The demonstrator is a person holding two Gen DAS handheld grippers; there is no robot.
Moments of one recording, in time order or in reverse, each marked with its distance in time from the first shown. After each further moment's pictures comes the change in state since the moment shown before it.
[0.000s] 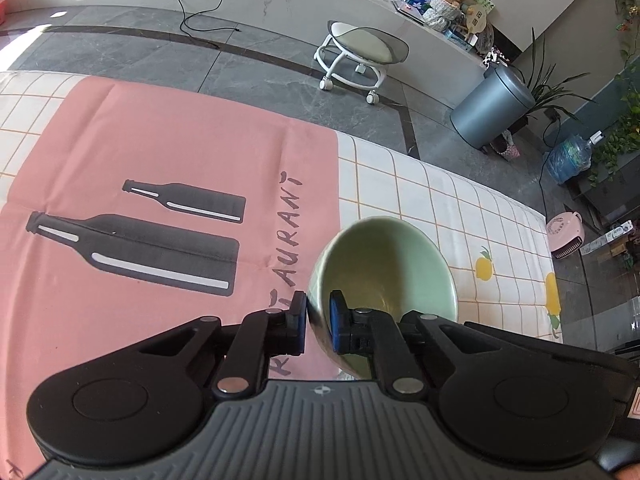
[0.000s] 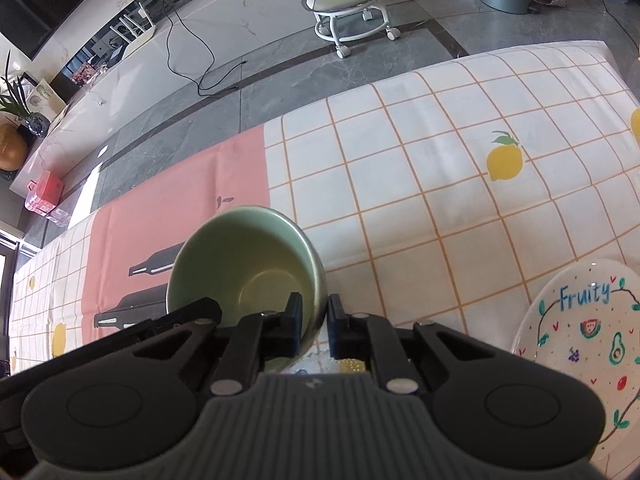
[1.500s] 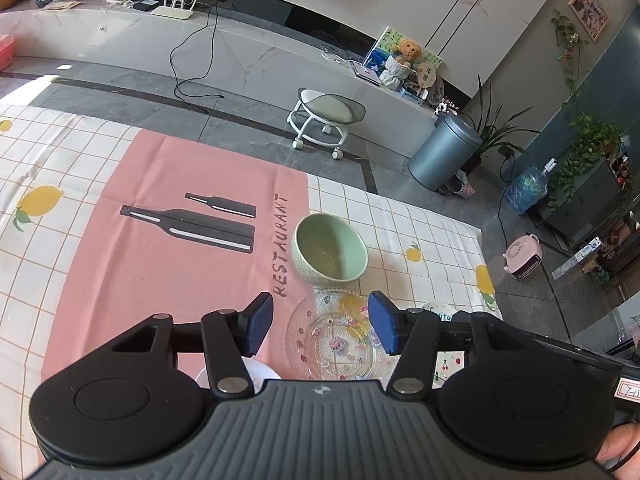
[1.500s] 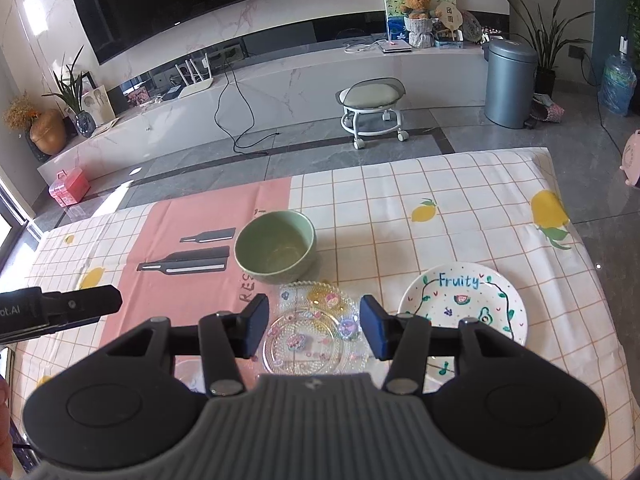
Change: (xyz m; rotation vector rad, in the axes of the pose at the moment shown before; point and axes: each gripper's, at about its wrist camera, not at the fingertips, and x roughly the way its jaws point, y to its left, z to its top) left arm -0.137 -0.001 -0.084 0.060 -0.203 -0.077; right arm -0.160 -0.017 -0.107 -0.225 -0.276 -0.020
